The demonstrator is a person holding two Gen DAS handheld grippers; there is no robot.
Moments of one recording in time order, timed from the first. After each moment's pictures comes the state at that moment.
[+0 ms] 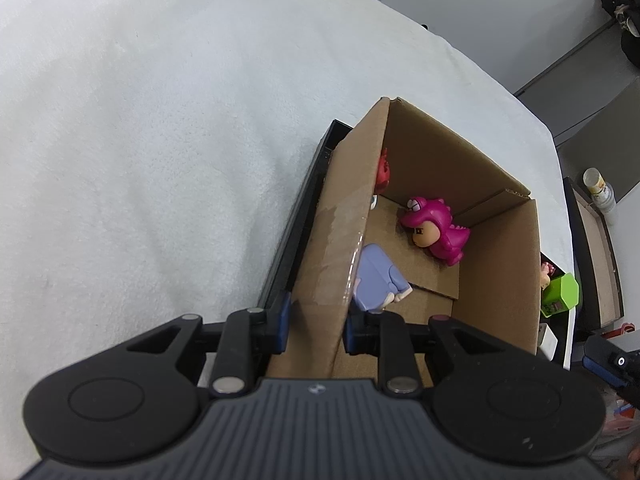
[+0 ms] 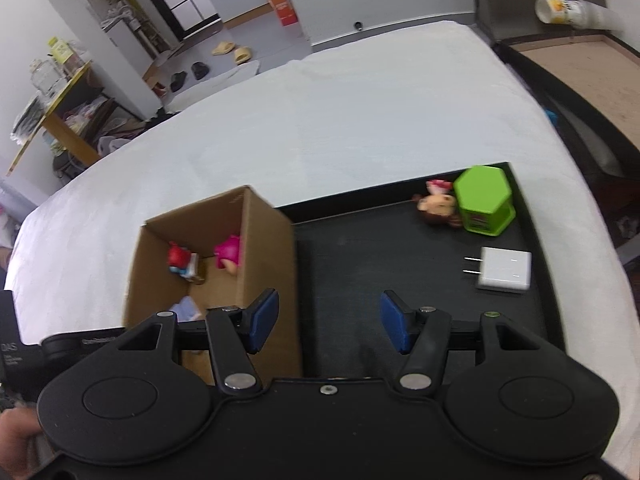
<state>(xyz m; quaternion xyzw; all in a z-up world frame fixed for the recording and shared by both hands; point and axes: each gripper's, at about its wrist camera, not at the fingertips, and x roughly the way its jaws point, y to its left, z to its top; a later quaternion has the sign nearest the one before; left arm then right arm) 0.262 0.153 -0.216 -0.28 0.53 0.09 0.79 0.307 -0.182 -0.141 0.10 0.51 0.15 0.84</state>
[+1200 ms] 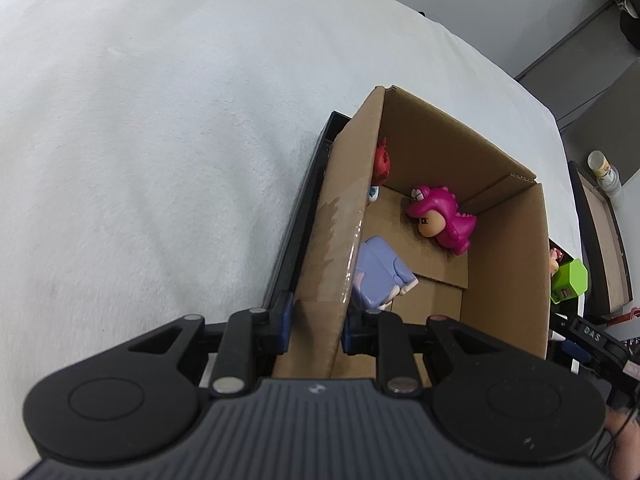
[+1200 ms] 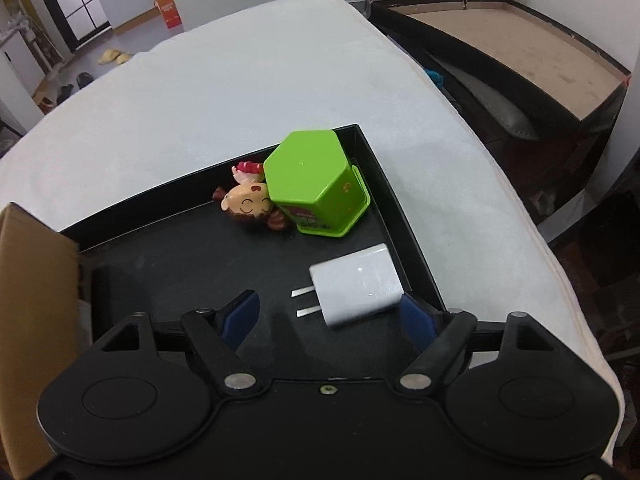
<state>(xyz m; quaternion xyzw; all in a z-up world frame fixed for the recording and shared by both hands) 0.268 0.149 -0.223 -0.26 0.55 0.09 0.79 0.354 -0.238 -0.238 0.06 0.52 -0.01 0.85</state>
